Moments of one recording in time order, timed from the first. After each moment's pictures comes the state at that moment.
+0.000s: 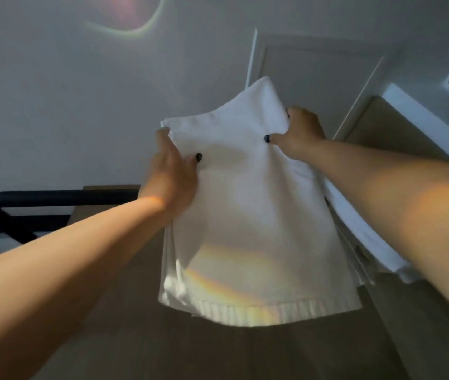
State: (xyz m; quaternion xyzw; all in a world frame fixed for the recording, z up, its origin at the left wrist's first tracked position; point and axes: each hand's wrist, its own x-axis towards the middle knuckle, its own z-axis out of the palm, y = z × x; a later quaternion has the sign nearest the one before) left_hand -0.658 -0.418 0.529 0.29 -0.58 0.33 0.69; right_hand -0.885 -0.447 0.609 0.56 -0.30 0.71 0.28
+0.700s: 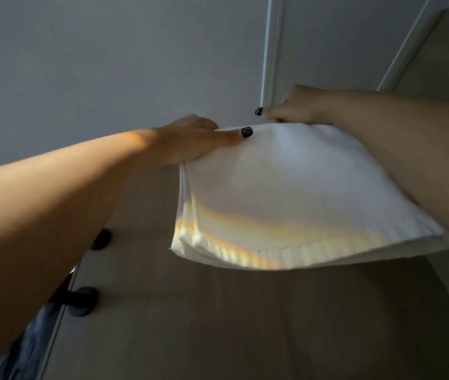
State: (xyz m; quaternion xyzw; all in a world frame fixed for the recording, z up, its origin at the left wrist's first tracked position) left_hand -0.644 -0.424 0.555 0.46 -0.69 0.35 0.44; right_hand -0.857 -0.484 0.610 0.73 -0.34 0.54 0.24
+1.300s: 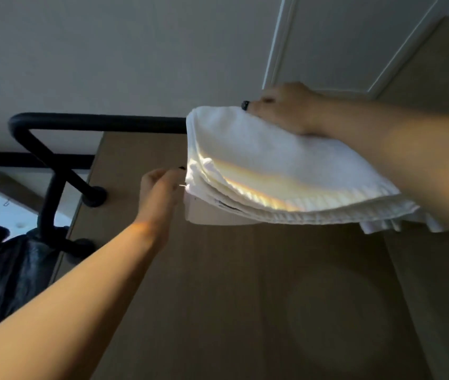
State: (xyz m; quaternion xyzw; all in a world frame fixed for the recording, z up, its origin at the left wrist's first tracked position) left_hand -0.584 -0.508 0.438 0.20 -0.57 -0.04 0.79; right_hand -0.830 -0.453 0.550 0.73 -0.33 0.50 0.33
